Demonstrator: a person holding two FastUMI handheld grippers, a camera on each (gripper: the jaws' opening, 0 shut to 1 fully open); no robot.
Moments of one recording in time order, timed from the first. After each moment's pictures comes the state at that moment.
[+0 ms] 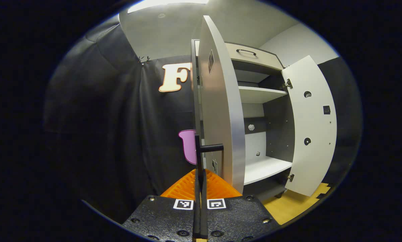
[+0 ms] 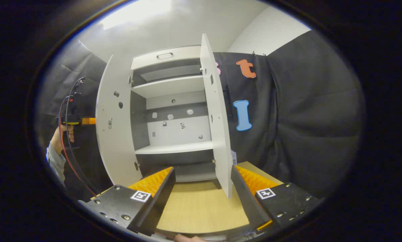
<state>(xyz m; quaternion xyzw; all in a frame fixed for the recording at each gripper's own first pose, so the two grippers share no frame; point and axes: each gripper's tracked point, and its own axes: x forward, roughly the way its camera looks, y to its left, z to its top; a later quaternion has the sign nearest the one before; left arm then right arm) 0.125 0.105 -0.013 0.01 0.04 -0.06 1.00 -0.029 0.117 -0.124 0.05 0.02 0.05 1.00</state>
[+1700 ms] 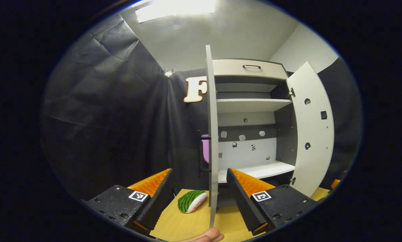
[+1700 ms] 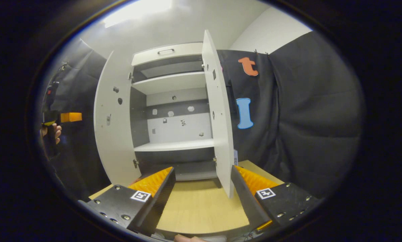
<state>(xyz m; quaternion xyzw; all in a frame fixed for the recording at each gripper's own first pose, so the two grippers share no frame) -0.012 0.077 -0.002 0.01 0.00 0.06 1.00 -0.017 0.119 -0.128 0.05 0.02 0.05 1.00</state>
